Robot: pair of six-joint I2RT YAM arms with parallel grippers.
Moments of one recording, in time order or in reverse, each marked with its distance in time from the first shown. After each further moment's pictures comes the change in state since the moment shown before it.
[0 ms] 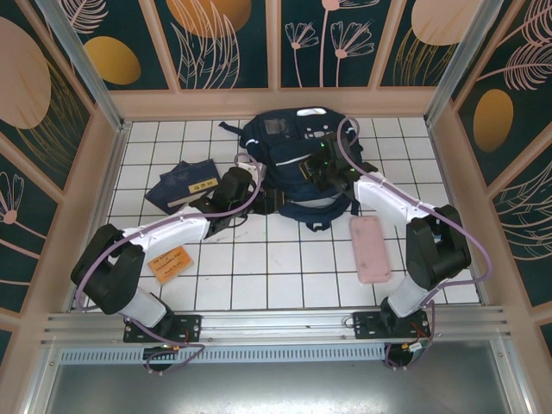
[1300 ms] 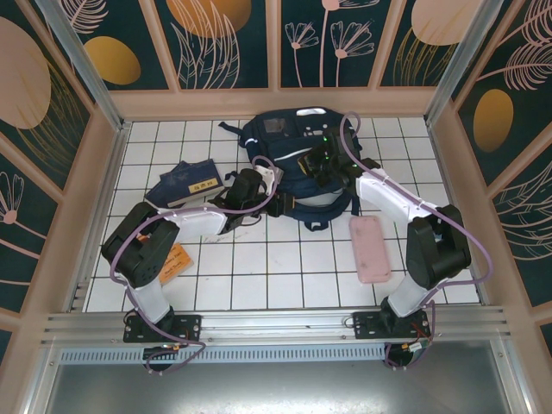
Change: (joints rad) left arm 0.000 0.225 0.029 0.232 0.196 0.021; right arm -0.018 0.006 0.039 0.002 -0.064 -0.006
